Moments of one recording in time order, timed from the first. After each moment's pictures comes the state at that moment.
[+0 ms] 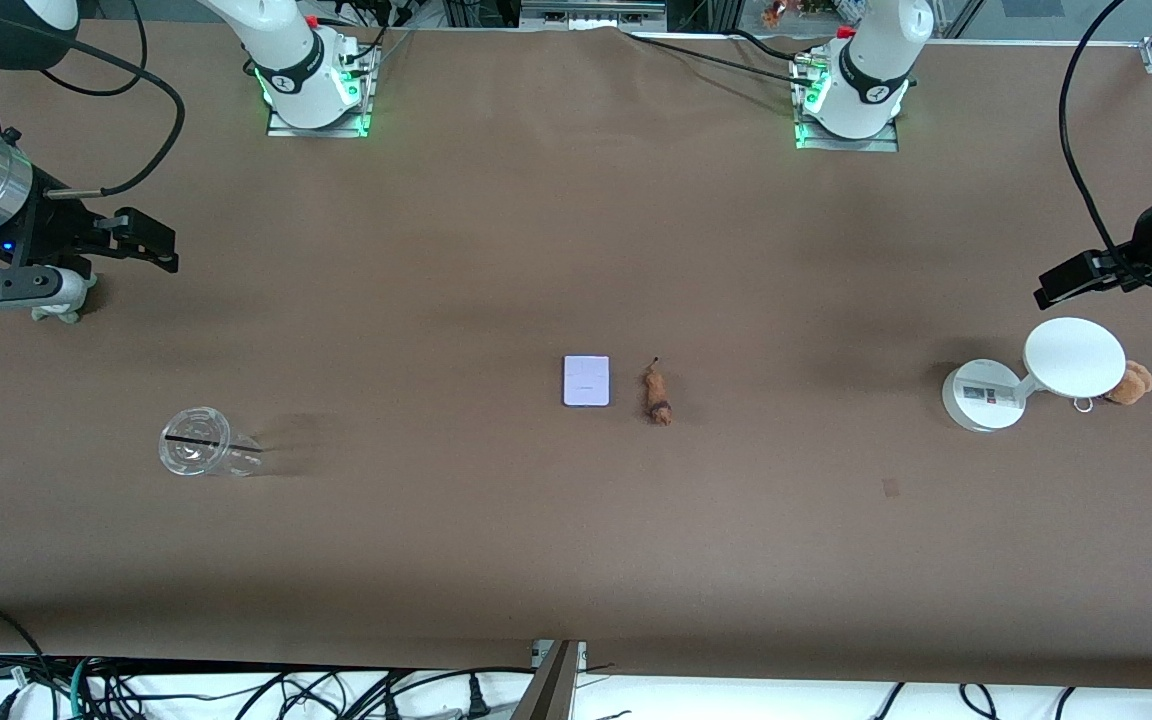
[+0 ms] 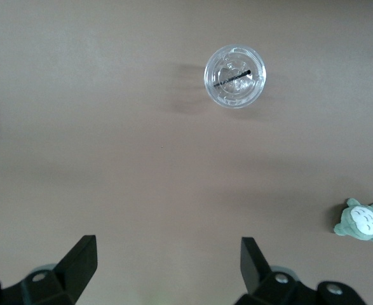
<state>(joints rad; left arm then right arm) 0.03 0.13 -0.01 -1.49 0.01 1.57 -0.22 0.18 0.12 -0.08 -1.49 0.01 1.54 0.00</state>
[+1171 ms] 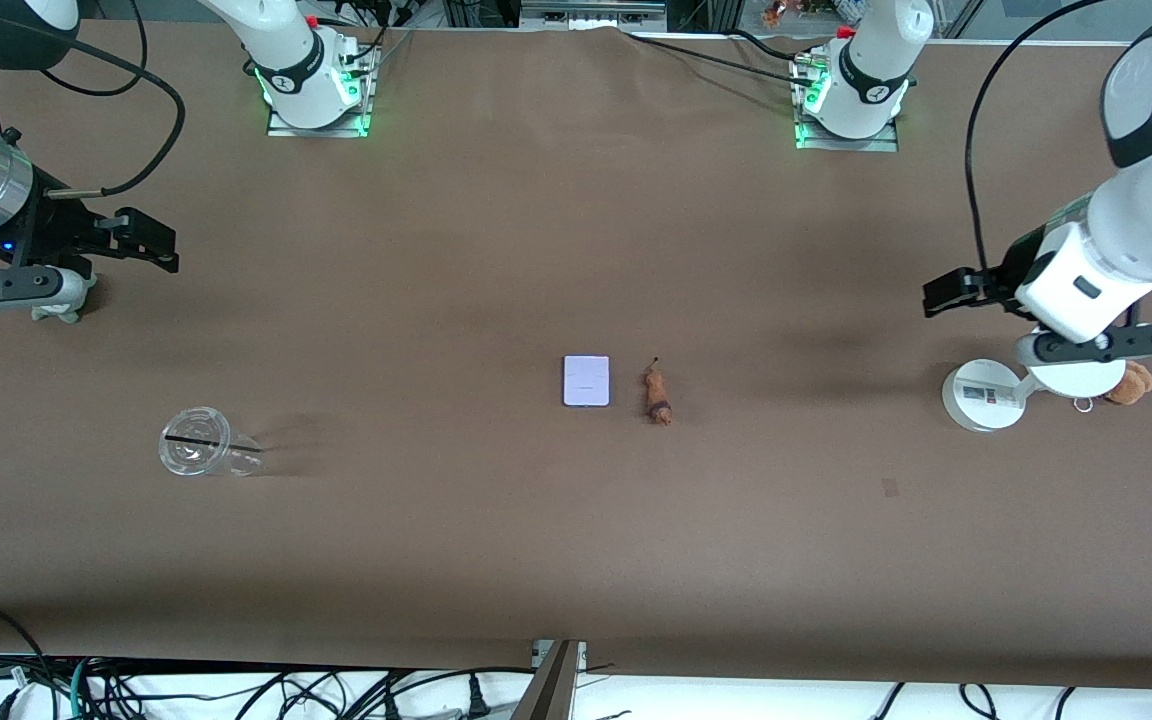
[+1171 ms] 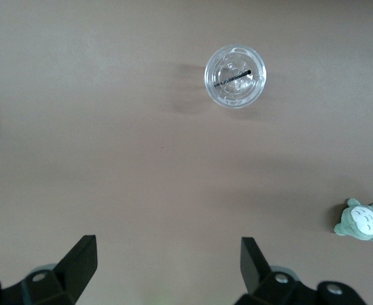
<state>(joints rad) -0.06 0.22 -0.06 -1.49 -0.07 1.57 -0.22 0.18 0.12 -0.08 -1.49 0.01 1.54 0.00</state>
